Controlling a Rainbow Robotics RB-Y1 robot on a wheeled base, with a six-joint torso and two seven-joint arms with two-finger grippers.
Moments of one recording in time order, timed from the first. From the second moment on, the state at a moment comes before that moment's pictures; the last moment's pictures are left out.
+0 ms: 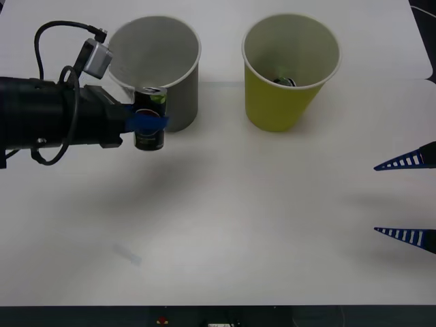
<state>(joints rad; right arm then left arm) 0.26 -1.13 -0.26 -2.01 1.31 -1.13 -0.09 -0.37 0.93 -0.13 -2.04 -1.67 -0.99 1.38</state>
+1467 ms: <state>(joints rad) 0.26 -1.13 -0.26 -2.01 1.31 -1.13 -0.09 -1.14 0.34 -0.21 -1.52 -2.24 -1.43 1.48</state>
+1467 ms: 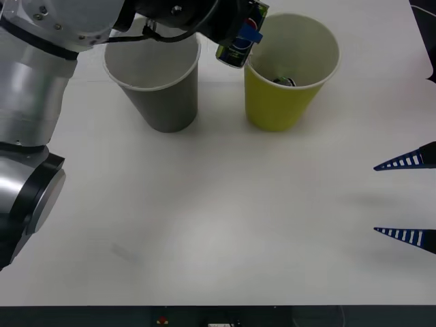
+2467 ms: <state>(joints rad) 0.26 -1.13 -0.26 -2.01 1.31 -1.13 -0.09 -1.36 0.21 -0.36 -1.11 -2.30 -1.20 1.41</state>
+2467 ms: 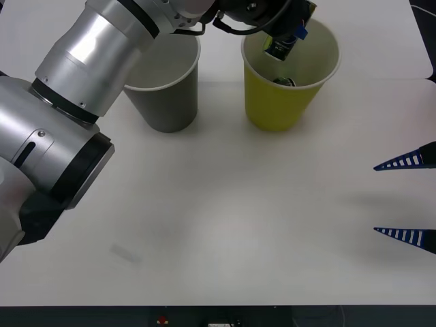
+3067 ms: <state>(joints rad) 0.26 -1.13 -0.26 -2.01 1.31 -1.13 -0.09 -1.35 0.21 -0.35 -1.11 -2.28 -1.20 1.33</state>
